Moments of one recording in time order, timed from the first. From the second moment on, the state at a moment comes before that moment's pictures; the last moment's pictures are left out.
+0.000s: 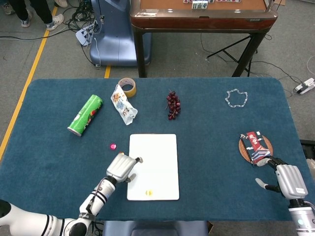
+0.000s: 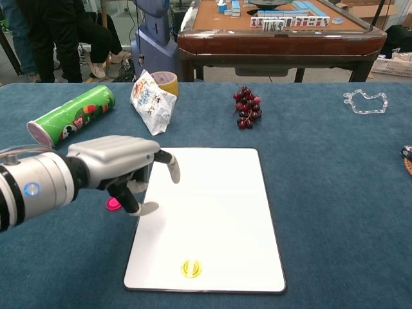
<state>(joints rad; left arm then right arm) -0.82 -1.60 -0.05 -1.80 0.84 1.12 0.71 0.07 -1.16 0.01 -1.54 -1.53 1.42 0.20</state>
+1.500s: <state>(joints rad) -0.90 -1.68 -0.12 -1.57 0.55 1.11 0.84 0.06 -1.15 0.01 -1.54 -1.53 1.43 0.20</state>
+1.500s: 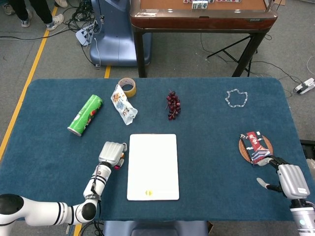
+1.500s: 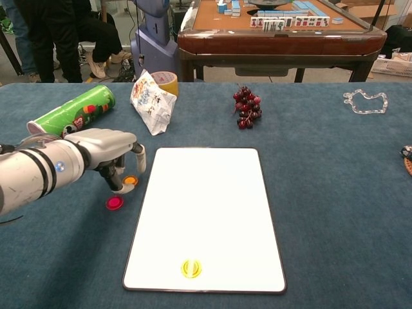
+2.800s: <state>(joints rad) -0.88 -1.71 -0.11 -1.51 0.56 1.11 0.84 0.06 -1.17 0.01 -1.52 -1.52 1.42 0.22</state>
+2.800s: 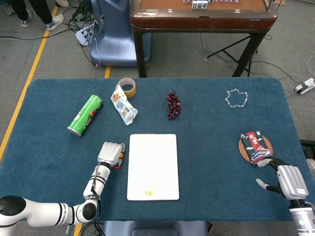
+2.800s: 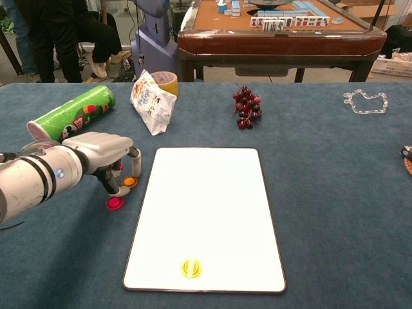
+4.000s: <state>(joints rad) -0.88 -1.69 -0.14 -1.59 0.62 1.14 0.85 0.06 -1.17 0.01 -1.51 -1.52 1.43 0.23</state>
